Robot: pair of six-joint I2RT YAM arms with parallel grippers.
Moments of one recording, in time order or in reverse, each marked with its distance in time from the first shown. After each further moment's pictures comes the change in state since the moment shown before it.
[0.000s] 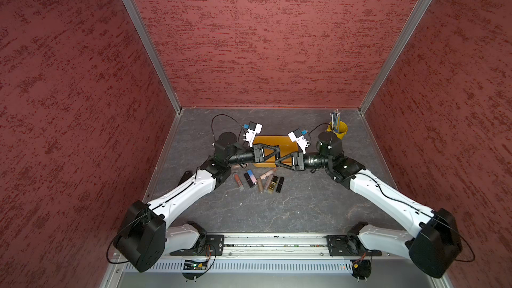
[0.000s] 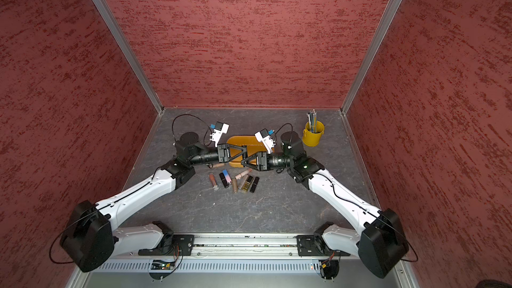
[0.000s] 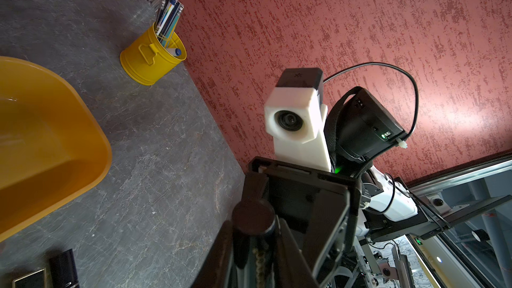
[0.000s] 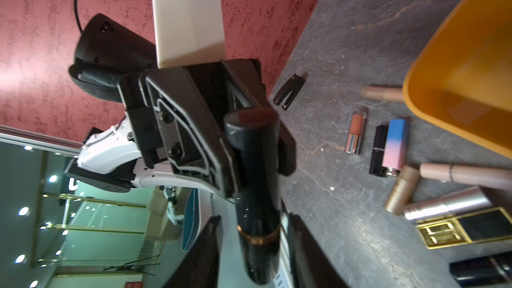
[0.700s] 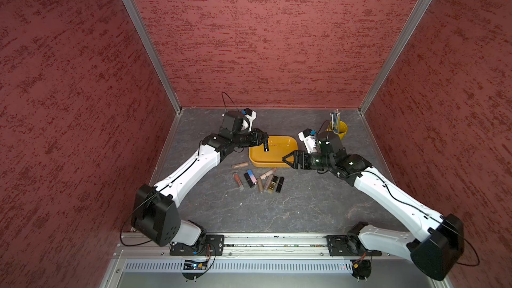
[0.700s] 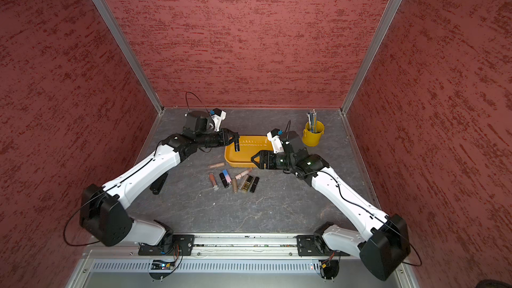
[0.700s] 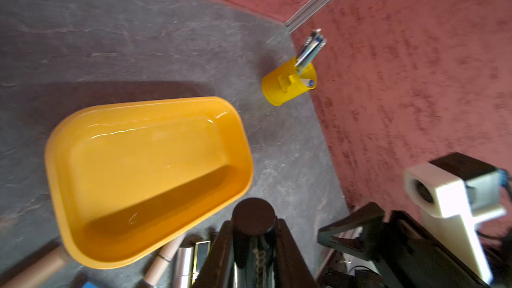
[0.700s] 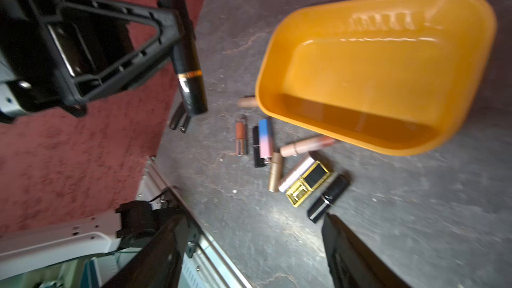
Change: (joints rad) left arm 0.084 0.253 0.458 -0.741 -0.369 0.371; right arm -0.003 -0.005 0.115 -0.482 0.520 -0.201
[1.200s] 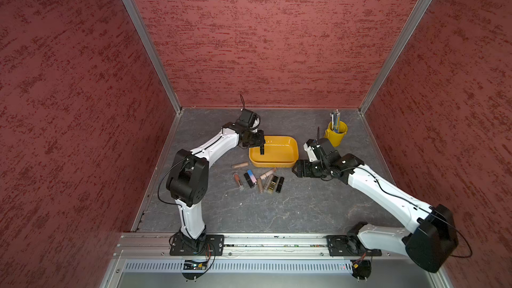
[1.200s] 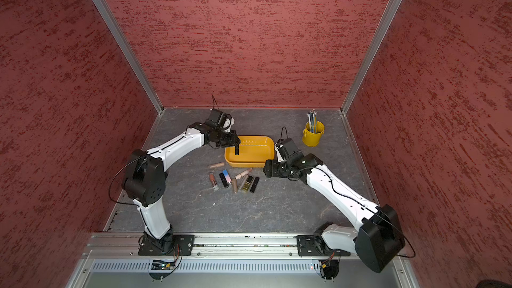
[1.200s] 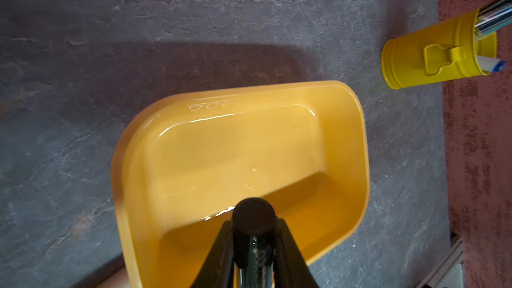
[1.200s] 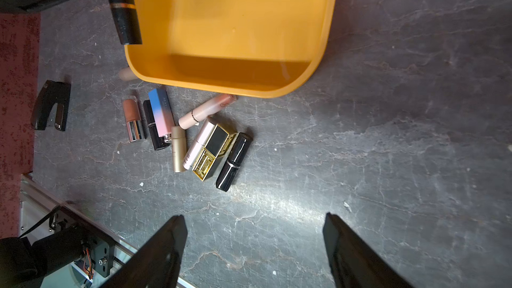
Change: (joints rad) left arm 0.012 0.381 0.239 -0.200 -0.152 0.106; right arm 0.000 0.058 -0.034 -0.184 0.209 -0.041
